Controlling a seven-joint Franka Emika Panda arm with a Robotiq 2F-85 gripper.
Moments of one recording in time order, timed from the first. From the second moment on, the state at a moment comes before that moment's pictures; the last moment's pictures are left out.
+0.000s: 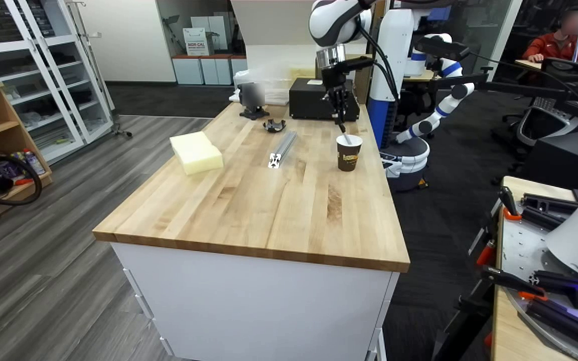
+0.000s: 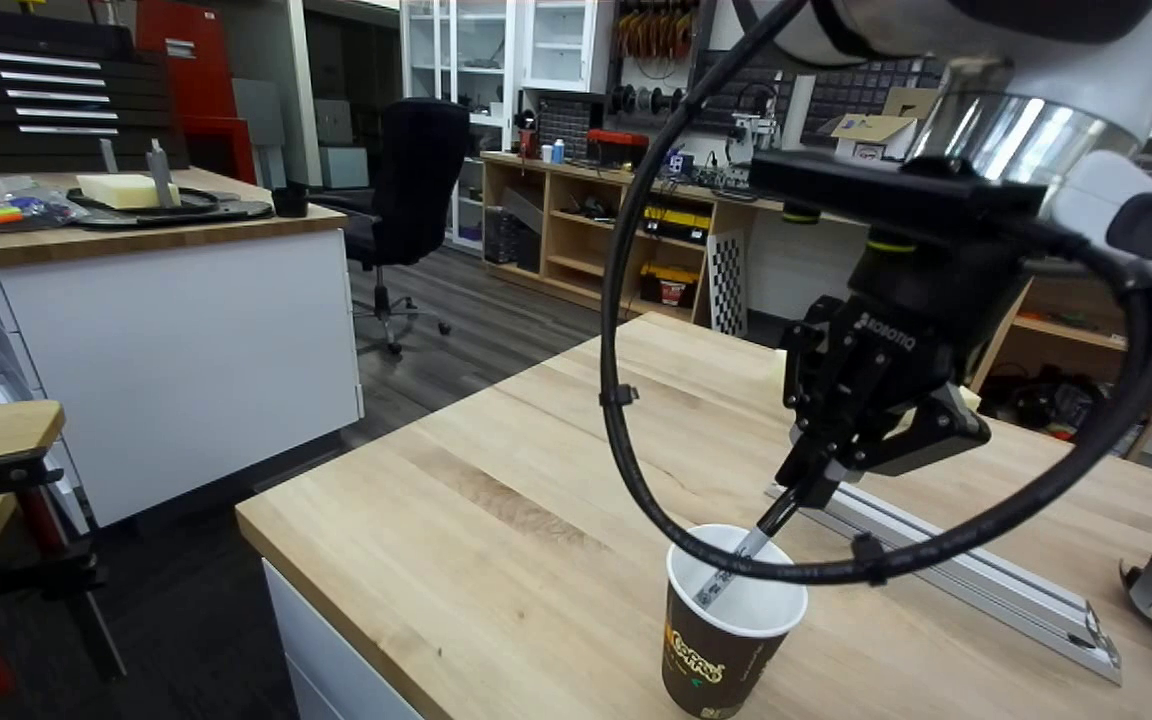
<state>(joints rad) -0.22 0.76 -0.10 -1.34 0.04 1.84 -0.08</state>
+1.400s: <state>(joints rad) -0.02 0.43 0.06 -1.72 0.10 2.02 -0.24</state>
